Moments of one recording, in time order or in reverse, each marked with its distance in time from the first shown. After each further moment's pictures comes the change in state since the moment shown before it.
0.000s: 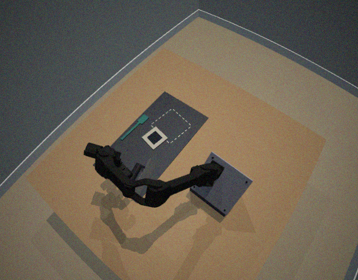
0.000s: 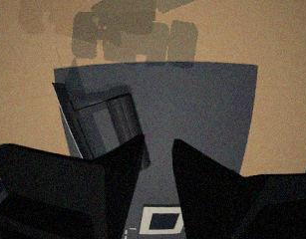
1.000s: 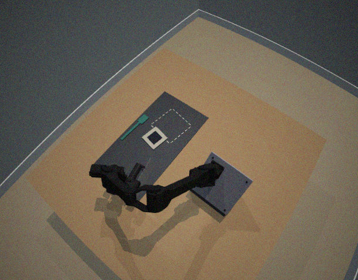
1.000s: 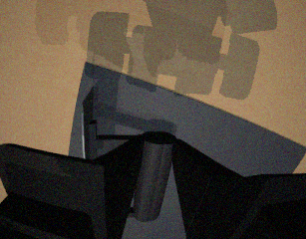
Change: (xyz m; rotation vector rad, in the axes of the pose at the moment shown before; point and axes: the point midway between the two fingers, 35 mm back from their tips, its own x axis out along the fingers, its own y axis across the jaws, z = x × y) arm 0.066 0.058 0.023 -0.368 0.006 0.106
